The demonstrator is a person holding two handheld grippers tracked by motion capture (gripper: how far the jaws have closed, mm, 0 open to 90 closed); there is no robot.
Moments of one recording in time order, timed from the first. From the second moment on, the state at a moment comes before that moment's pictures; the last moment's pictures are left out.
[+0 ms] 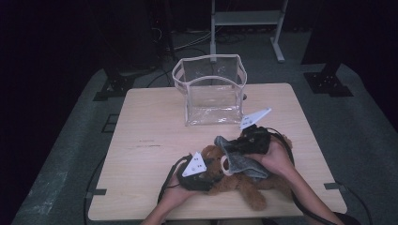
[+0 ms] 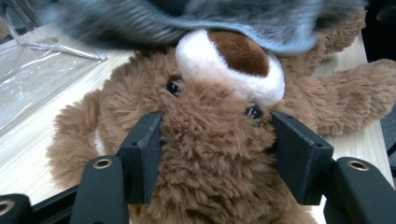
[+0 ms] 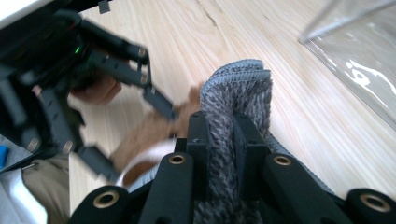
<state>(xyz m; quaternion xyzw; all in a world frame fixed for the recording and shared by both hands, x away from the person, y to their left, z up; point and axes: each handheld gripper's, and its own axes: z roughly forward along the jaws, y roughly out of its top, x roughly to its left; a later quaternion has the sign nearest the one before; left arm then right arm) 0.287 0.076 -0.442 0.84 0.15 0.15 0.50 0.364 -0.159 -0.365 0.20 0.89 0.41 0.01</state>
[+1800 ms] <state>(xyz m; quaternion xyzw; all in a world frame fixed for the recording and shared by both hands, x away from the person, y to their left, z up) 0.360 0.073 -0.411 0.83 0.19 0.05 0.52 0.271 -0.158 -0.384 0.11 0.89 0.43 0.11</state>
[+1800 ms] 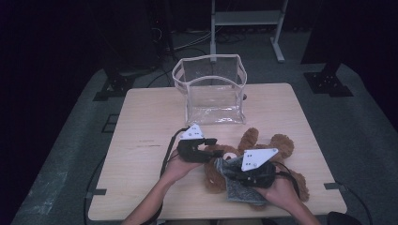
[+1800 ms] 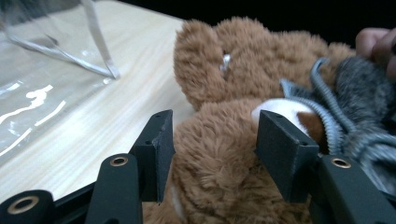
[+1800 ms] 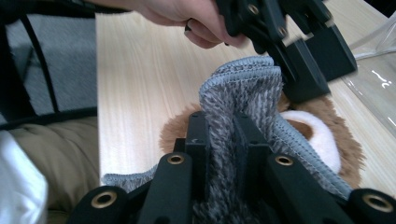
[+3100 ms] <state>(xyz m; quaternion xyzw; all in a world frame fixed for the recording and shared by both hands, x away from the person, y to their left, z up) 0.364 0.064 -0.422 0.83 0.19 0.03 0.52 0.240 -0.128 -0.413 0.04 0.92 0.36 0.15</state>
